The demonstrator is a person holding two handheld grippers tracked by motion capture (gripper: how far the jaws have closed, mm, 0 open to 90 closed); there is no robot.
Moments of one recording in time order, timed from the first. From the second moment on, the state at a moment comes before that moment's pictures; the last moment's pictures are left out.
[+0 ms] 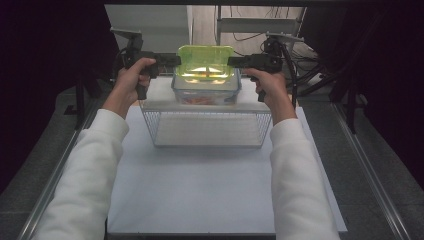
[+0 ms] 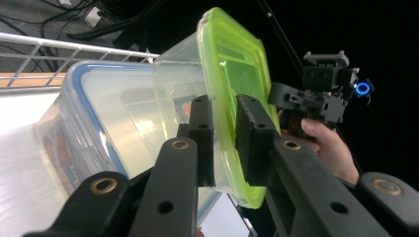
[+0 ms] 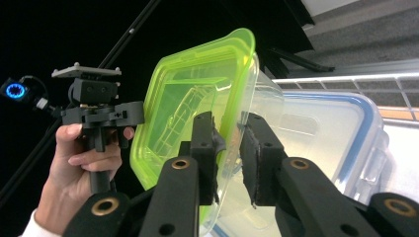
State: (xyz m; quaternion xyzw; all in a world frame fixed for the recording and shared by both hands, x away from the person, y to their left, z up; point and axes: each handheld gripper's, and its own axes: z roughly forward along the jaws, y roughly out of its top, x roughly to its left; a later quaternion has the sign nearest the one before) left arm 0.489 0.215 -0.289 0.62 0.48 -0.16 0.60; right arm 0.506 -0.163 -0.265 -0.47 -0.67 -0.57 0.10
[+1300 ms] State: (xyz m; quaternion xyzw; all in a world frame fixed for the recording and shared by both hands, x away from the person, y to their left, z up) left arm 0.402 0.217 -0.276 0.68 0.43 0.00 0.59; right arm 0.430 -0.187 -0.257 -0.40 -0.74 -0.55 -0.01
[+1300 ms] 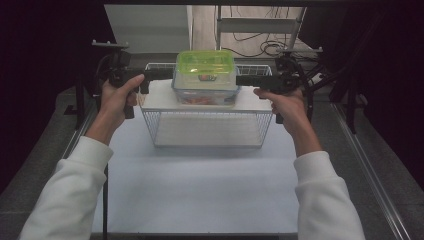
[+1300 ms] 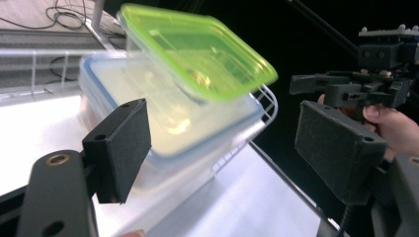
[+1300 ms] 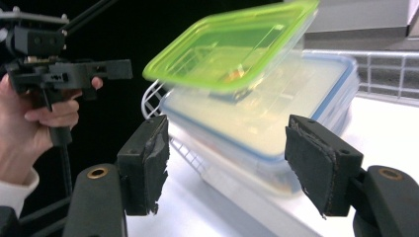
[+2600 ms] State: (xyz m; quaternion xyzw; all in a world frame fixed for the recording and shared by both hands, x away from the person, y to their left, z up) left arm 0.249 0.203 -0.468 0.79 0.42 0.02 0.45; right arm 0.298 -0.226 -0.445 -0.36 -0.83 -0.42 0.00
